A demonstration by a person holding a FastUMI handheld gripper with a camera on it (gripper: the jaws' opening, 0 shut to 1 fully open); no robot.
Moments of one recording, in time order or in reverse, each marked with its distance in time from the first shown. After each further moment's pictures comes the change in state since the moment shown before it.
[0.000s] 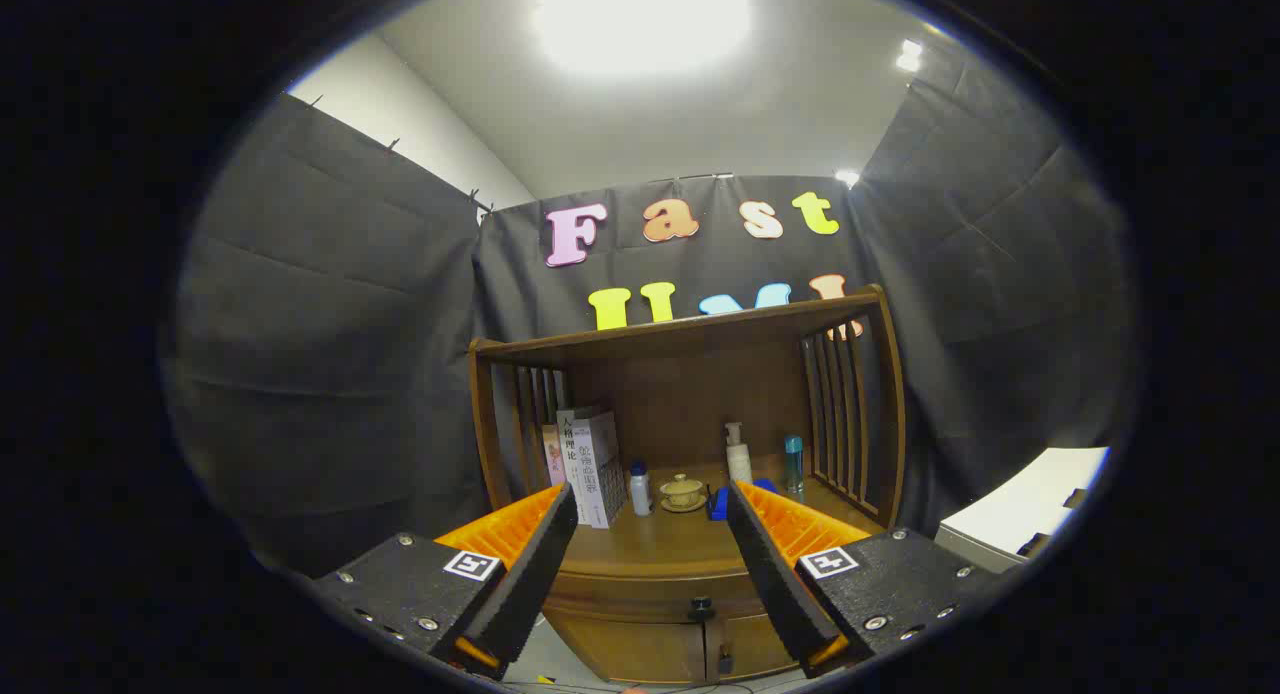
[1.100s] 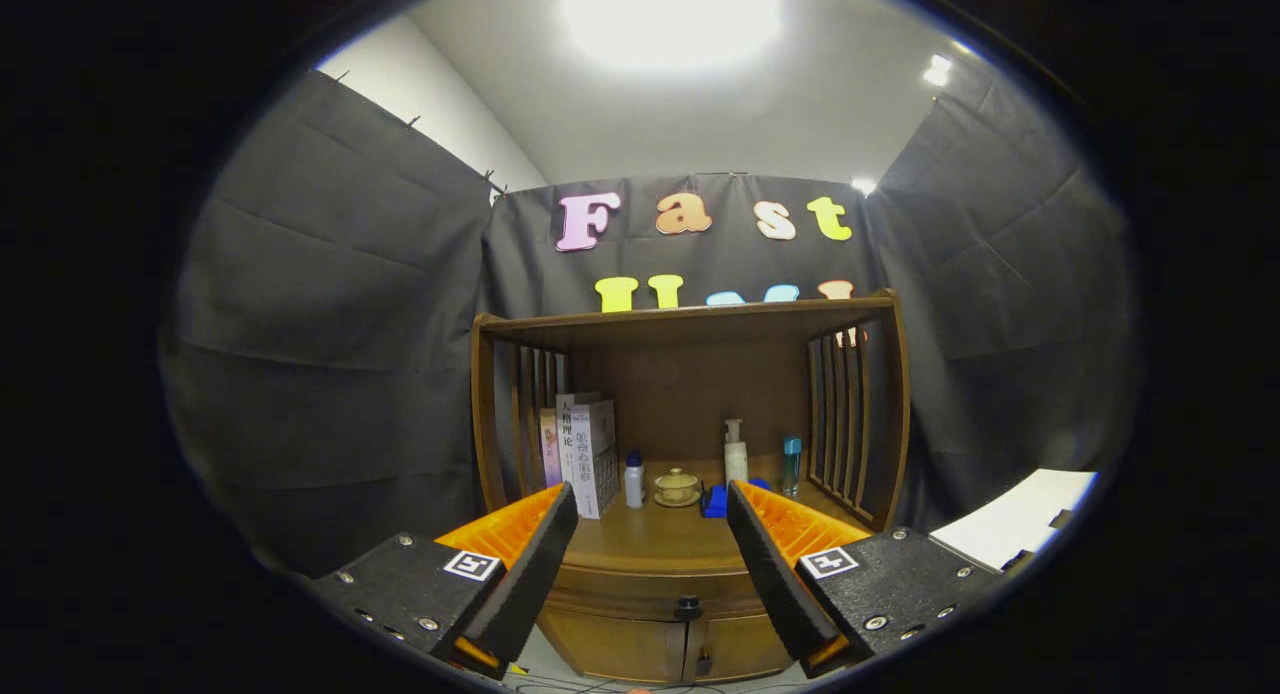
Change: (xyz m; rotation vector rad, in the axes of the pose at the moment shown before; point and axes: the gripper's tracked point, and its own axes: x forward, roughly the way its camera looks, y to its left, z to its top) arm 0.007 0.009 -0.015 -0.085 0.017 0.003
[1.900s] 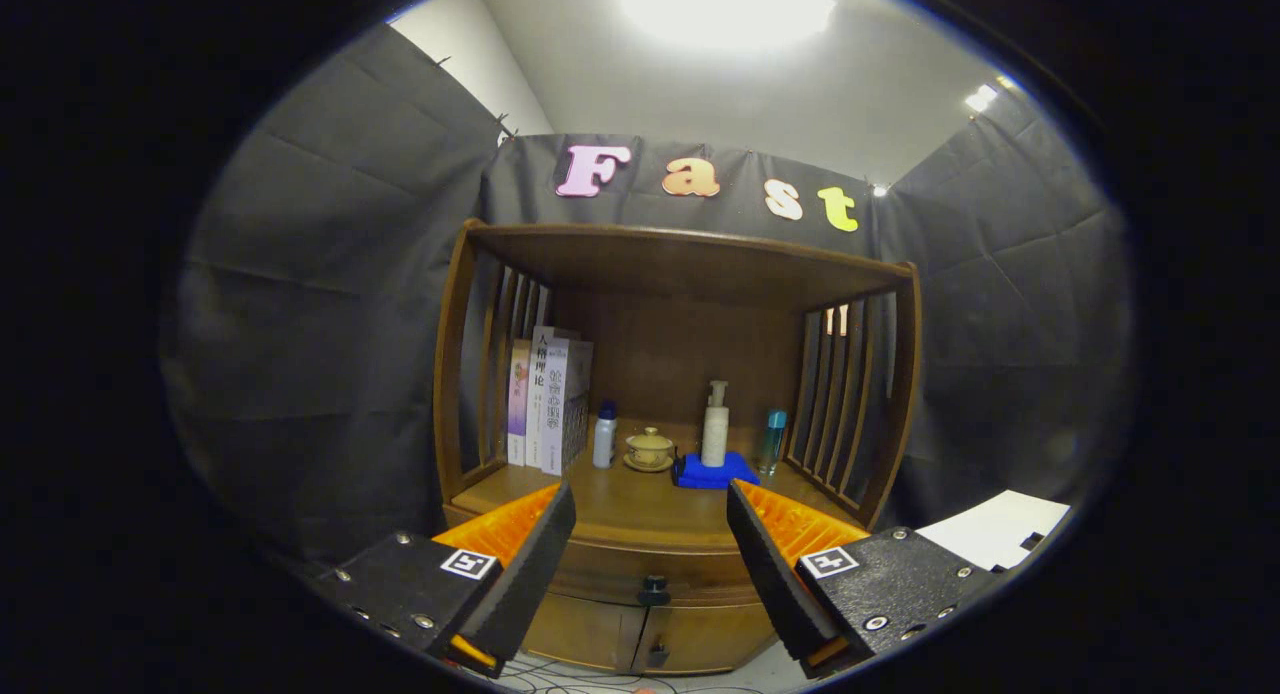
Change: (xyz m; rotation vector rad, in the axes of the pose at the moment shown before) arm 0.037 -0.005 -0.086 -0.155 0.115 -0.067
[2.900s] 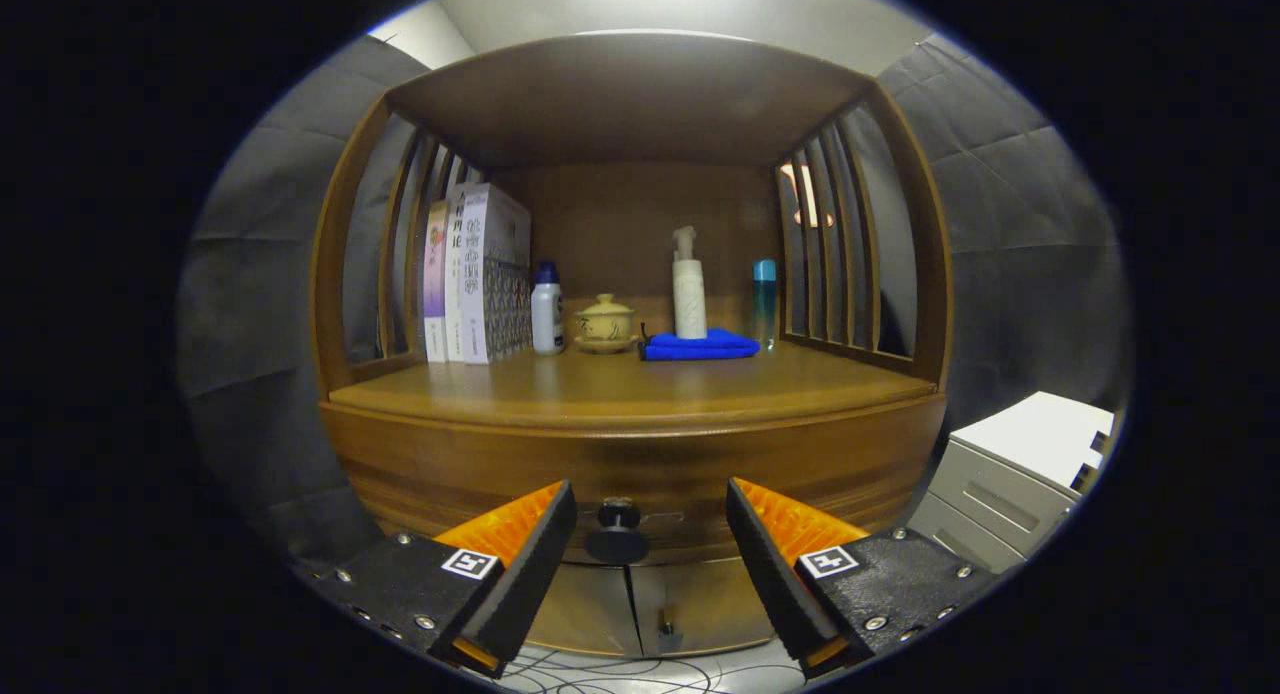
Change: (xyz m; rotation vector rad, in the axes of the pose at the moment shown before) arm 0.088 -0.029 -0.207 0.092 0.172 -0.056
